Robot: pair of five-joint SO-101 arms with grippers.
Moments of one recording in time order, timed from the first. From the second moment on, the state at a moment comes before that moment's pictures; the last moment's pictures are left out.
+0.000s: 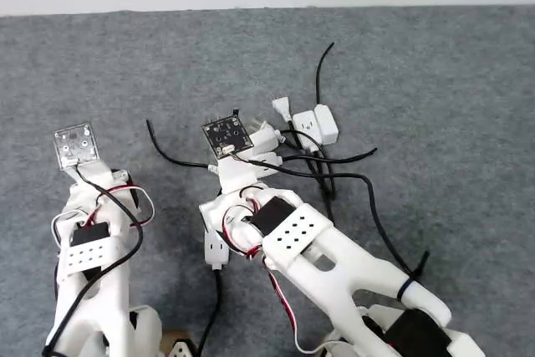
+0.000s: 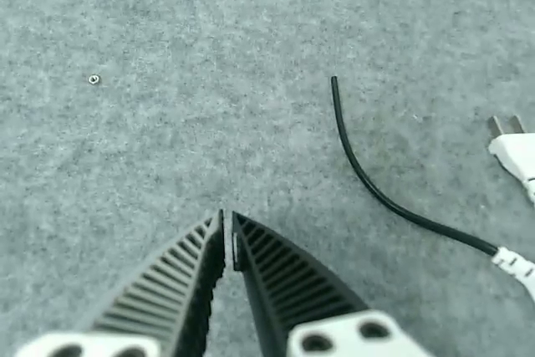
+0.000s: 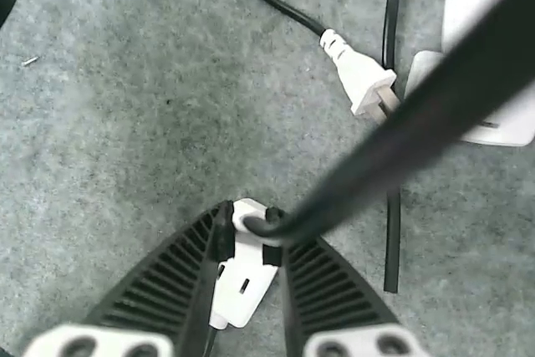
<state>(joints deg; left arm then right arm) -19.9 -35.7 73.8 19.9 6.8 -47.0 -17.5 42.3 42.5 -20.8</state>
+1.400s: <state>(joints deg) -19.9 -35.7 73.8 19.9 7.0 -44.9 -27.3 55.5 33.3 -17.5</state>
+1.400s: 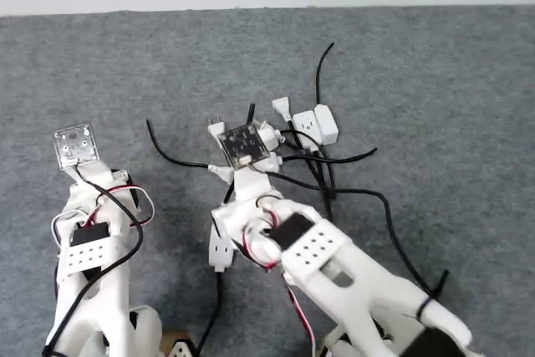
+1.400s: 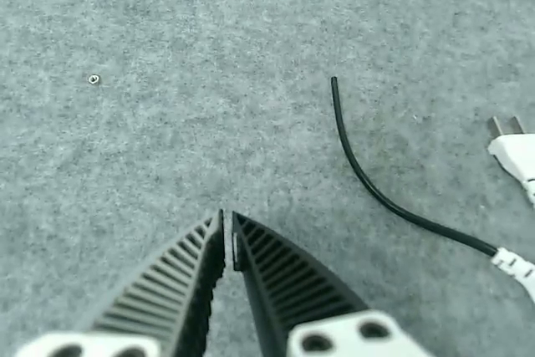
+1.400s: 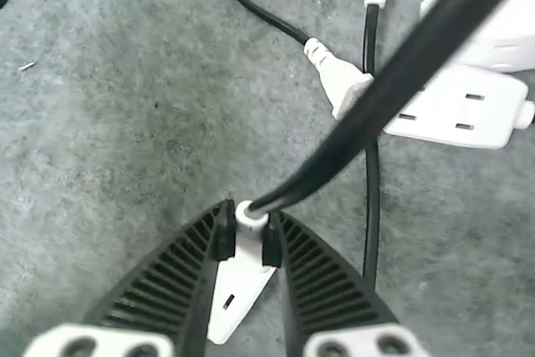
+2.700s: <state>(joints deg) 15.5 -35.8 62.8 63.1 10.0 -26.2 -34.2 51.6 46.0 -4.7</state>
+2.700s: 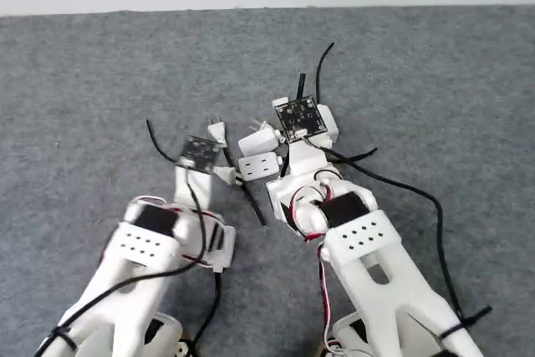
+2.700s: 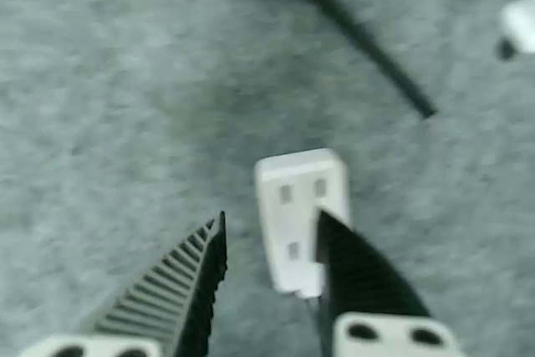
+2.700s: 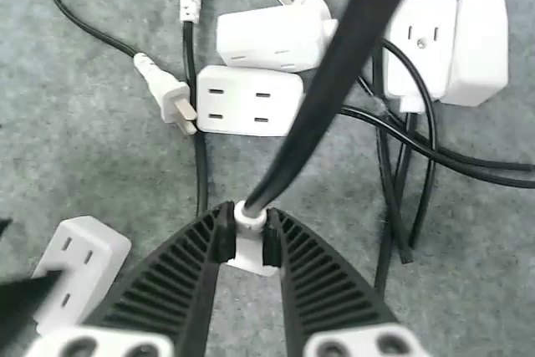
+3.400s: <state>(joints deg) 18.0 -35.4 69.5 54.0 18.7 -26.1 -34.2 51.4 47.0 -4.7</state>
